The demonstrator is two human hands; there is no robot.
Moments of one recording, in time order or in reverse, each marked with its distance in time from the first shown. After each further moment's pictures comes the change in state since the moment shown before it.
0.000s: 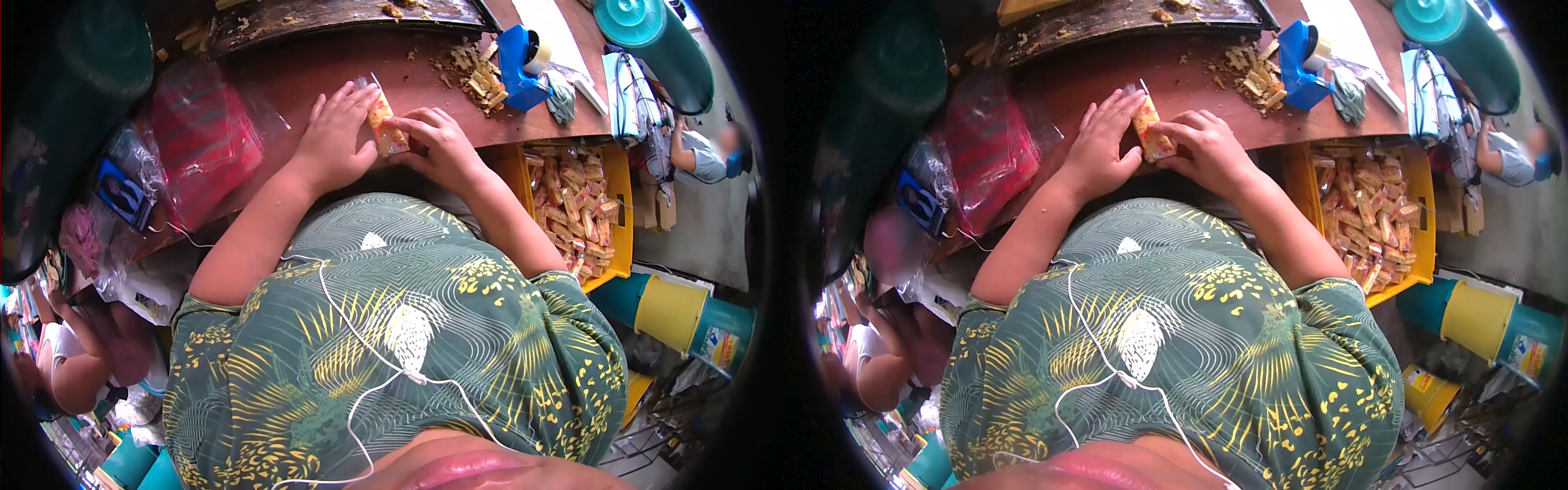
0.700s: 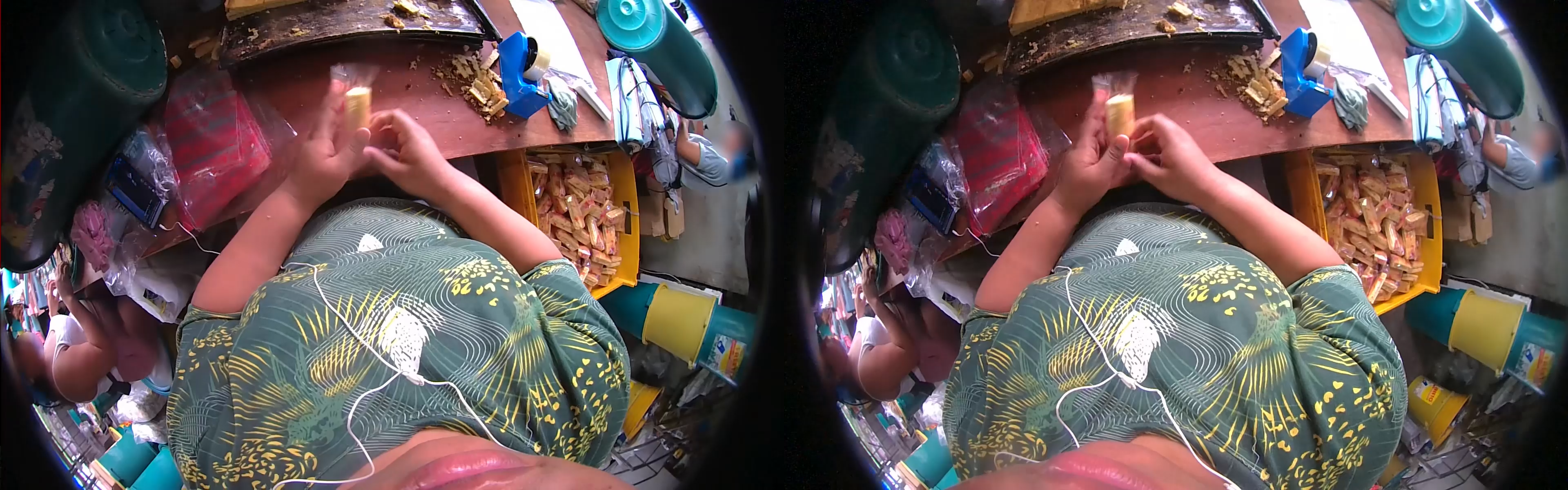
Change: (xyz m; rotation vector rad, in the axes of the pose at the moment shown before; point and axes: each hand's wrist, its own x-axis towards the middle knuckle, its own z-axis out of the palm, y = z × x) left_hand -0.014 0.010 0.002 -0.774 0.328 -0.128; right_hand 0.027 -0.040 0.029 1.007 0.002 0.520
